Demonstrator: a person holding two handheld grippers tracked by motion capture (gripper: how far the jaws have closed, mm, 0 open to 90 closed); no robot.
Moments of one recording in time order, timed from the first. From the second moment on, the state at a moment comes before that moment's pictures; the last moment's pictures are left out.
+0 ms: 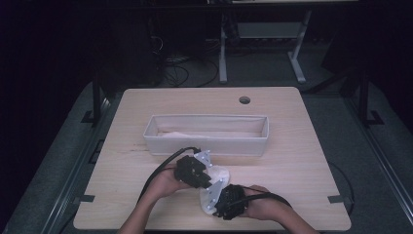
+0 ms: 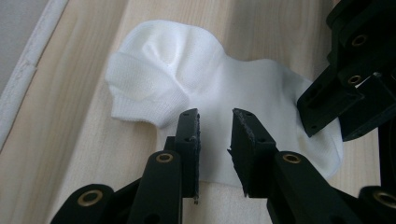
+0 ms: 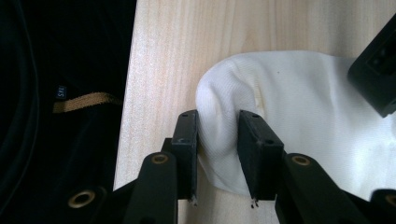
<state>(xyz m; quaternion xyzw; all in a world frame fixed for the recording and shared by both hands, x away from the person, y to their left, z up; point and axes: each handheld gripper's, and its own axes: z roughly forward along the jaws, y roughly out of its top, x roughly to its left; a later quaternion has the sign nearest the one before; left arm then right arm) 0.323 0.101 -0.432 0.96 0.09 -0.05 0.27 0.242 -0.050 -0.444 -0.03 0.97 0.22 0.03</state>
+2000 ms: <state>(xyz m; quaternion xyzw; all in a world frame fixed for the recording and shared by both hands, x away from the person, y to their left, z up) 0.316 0.092 -0.435 0.96 0.07 -0.05 0.26 0.245 -0.059 -0.428 -0.01 0.97 0.25 0.01</state>
